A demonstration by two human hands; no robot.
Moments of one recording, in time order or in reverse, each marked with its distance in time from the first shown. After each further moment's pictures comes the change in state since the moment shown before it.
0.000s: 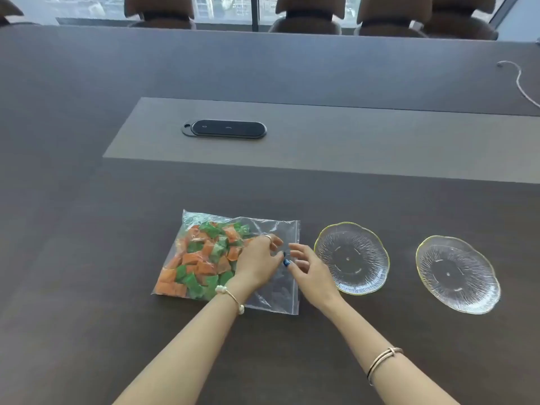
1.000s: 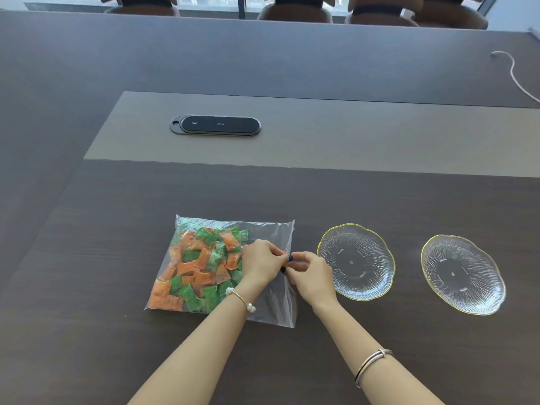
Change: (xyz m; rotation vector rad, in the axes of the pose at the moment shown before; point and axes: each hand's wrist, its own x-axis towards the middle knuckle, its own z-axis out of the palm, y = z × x) left_hand 0.021 0.002 0.004 -0.126 -0.011 -0.195; right_hand 0.025 -0.003 0.017 0.047 0.243 0.190
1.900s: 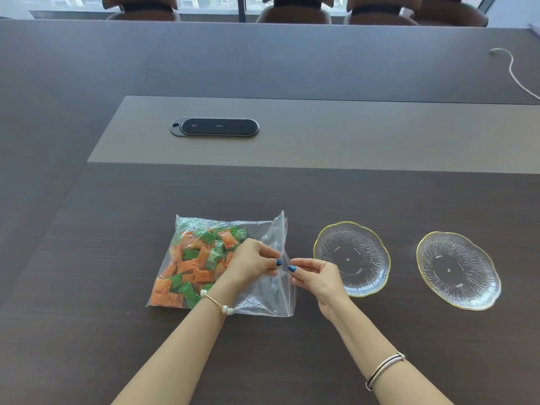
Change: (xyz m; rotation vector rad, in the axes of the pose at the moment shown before) left_hand -0.015 -0.001 -0.028 -0.268 -0.219 -0.075; right_hand -0.005 0.008 -0.020 0.515 -0.131 0.209
